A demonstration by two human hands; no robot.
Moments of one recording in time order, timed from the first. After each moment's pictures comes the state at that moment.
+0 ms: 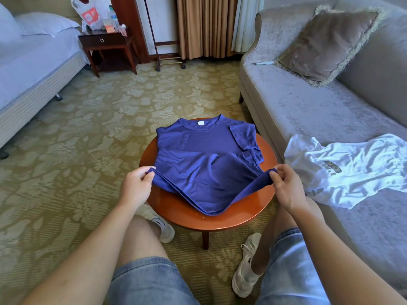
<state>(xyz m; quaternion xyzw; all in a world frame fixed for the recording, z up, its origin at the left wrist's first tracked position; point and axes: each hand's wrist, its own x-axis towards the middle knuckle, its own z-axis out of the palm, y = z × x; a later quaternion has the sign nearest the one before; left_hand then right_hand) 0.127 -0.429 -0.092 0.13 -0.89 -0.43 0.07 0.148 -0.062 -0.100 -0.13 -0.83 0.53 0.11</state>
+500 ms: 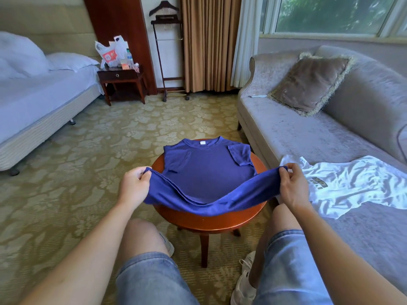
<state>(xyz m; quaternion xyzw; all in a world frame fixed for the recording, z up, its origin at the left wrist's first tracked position) 0.171 -0.435 -0.043 0.10 -0.87 -0.45 0.16 0.185 -0.051 -0.049 -0.15 -0.83 0.48 0.22</state>
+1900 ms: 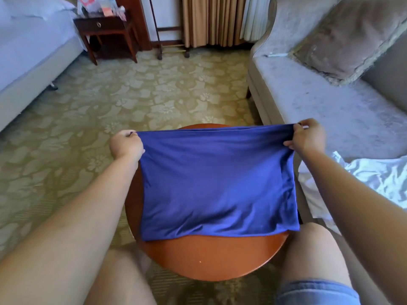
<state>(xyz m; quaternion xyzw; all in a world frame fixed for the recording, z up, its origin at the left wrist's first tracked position) -0.060 -0.414 -0.058 0.34 -0.72 -0.58 0.18 -0.064 -0.021 -0.053 -0.26 -0.82 0.49 0.13</state>
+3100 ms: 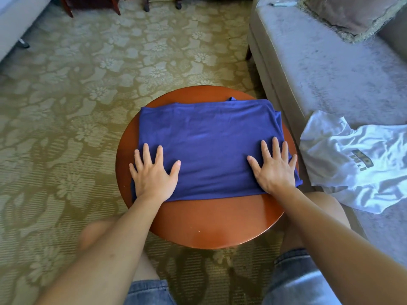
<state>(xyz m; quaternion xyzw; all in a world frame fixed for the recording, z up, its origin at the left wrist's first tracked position) 0.047 -0.371 -0.181 0.12 -0.99 -0.09 -0.04 0.034 -0.075 -0.190 -0.10 -0.99 0.09 -0.06</state>
